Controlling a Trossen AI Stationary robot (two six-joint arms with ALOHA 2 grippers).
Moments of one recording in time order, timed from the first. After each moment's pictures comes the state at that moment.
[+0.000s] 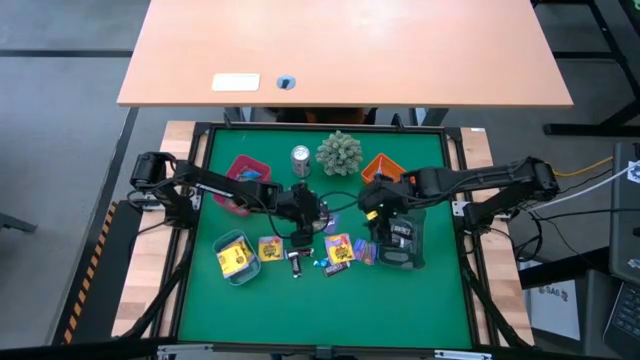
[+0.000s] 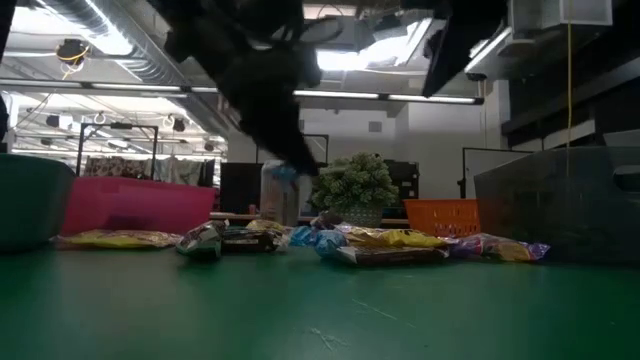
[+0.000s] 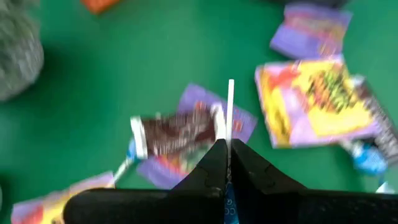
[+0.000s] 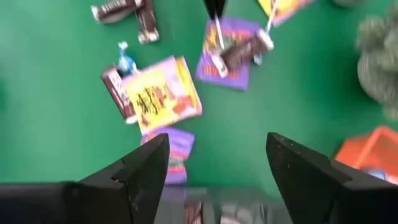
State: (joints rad) left arm -0.02 1.68 0.99 -0.14 -0.11 -0.13; right arm 0.11 1.46 1.29 -0.91 0.04 0.18
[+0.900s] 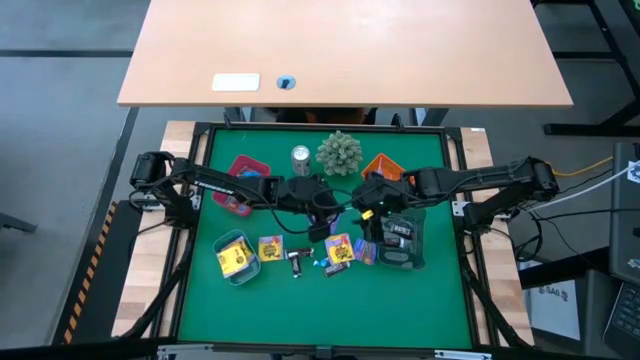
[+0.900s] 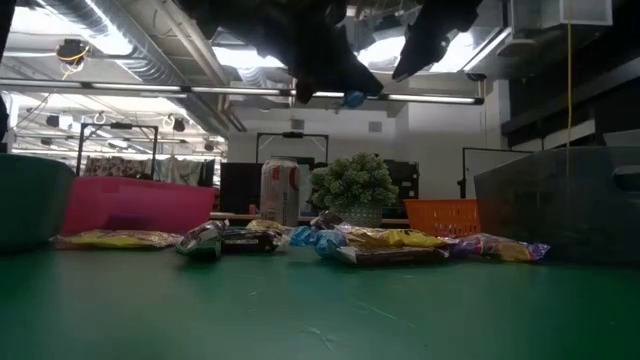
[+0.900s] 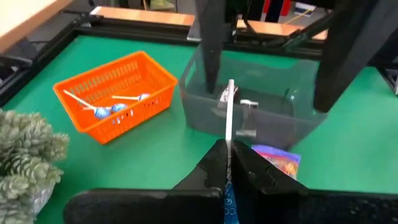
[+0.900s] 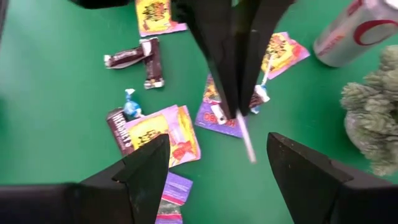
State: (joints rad) left arm -0.02 1.68 1.10 0.11 -0.11 -0.13; right arm 0.11 1.46 1.29 -0.76 0.07 0.12
